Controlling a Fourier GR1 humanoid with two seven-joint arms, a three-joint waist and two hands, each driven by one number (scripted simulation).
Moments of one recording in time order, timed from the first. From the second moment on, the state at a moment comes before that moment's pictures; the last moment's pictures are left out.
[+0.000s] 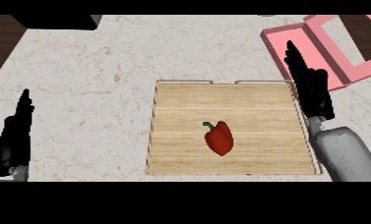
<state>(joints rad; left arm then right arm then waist) 0.02 0.48 -0.06 -1.35 0.09 0.45 0.05 -0.32 -0.38 0.21 -1.38 -0.11 -0.27 0.14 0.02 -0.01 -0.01</state>
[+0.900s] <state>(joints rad) -0.20 0.49 -0.25 -1.53 0.11 0.08 -0.10 -0.42 -0.67 0.18 -1.62 -0.05 0.21 -0.36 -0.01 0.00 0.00</state>
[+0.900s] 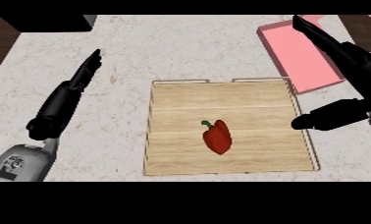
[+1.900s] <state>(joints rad) -0.23 0.46 -0.22 -1.50 0.09 0.01 -0.11 -0.53 -0.74 0.54 -2.07 0.36 0.54 0.20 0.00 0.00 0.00</state>
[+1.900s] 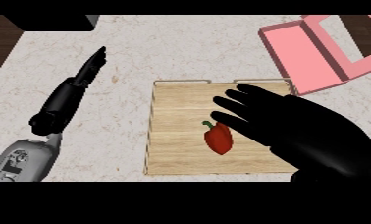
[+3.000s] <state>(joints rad) -0.22 0.37 -0.14 -1.54 -0.01 -0.07 -0.07 -0.42 -0.39 0.72 -2.07 0.74 0.71 0.48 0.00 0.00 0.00</state>
